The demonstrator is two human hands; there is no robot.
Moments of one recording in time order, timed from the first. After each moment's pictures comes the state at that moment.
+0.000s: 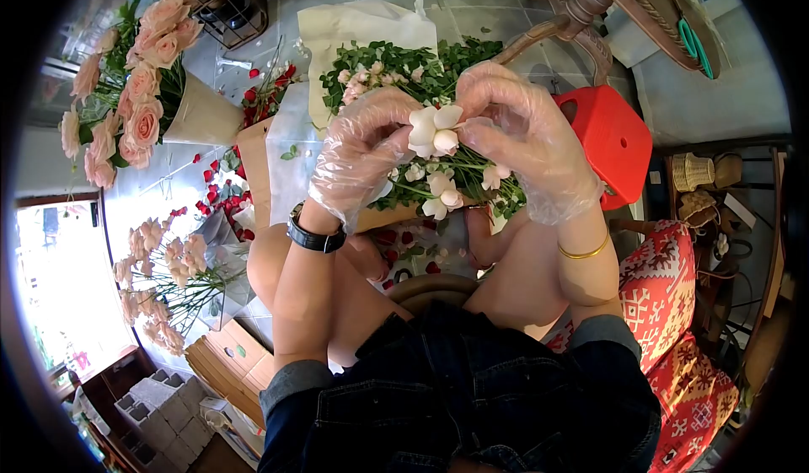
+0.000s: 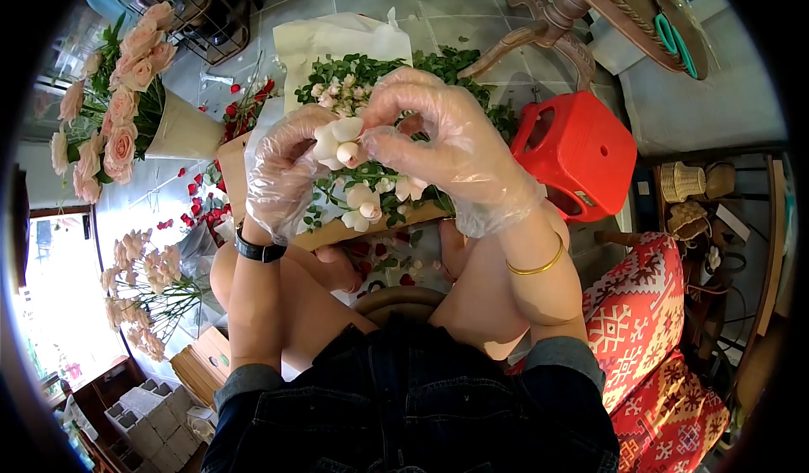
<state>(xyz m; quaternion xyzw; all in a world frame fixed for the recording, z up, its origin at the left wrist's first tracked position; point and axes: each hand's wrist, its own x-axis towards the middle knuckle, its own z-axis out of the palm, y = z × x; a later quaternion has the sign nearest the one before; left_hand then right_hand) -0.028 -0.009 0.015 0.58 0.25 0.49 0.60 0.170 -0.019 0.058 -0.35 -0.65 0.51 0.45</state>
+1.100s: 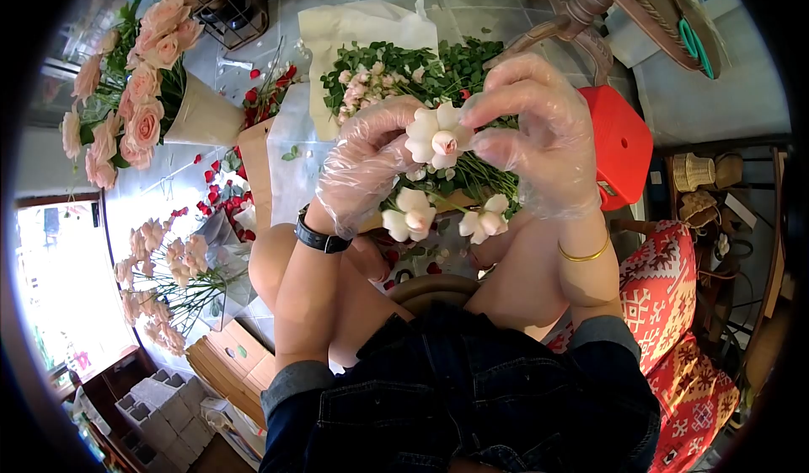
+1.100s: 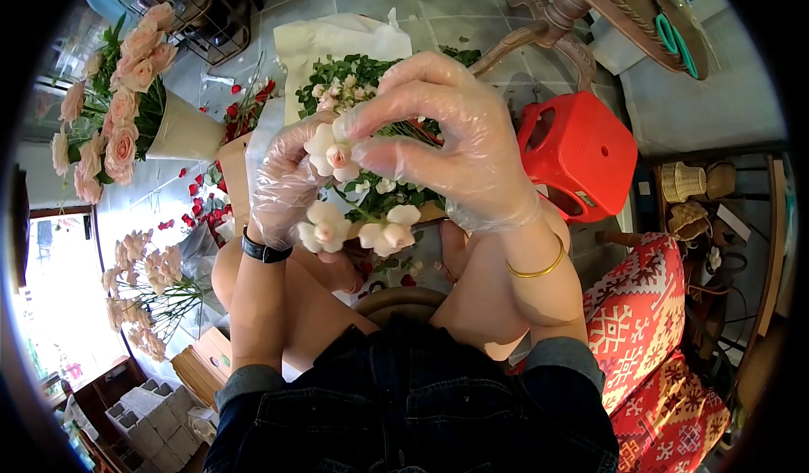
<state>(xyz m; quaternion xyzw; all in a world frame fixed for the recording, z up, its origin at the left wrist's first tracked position) -0.029 -0.015 0.012 0.51 0.29 0.44 0.68 0.173 -0.021 0.068 -0.31 -0.75 0.31 0.50</state>
